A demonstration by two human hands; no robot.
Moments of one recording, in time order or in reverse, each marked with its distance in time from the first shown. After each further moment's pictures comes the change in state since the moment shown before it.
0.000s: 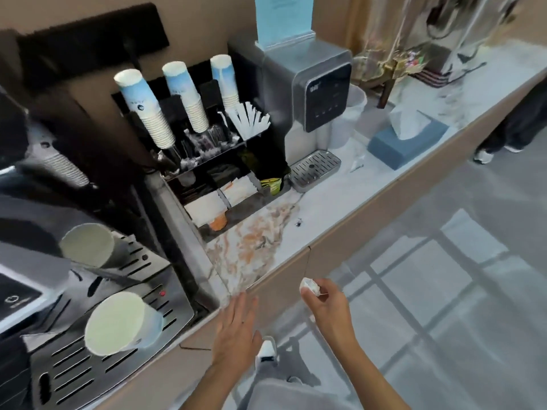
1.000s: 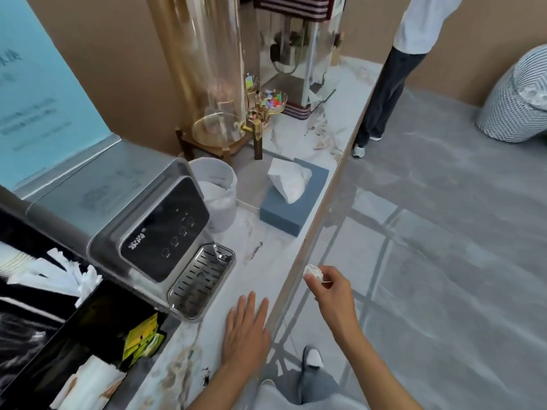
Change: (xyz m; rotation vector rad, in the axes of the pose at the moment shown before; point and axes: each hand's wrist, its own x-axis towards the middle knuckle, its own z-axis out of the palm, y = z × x) left_hand 0.352 0.199 -0.036 0.075 -0.069 0.474; right_hand 0.258 -0.078 -0.190 0.140 0.515 0.046
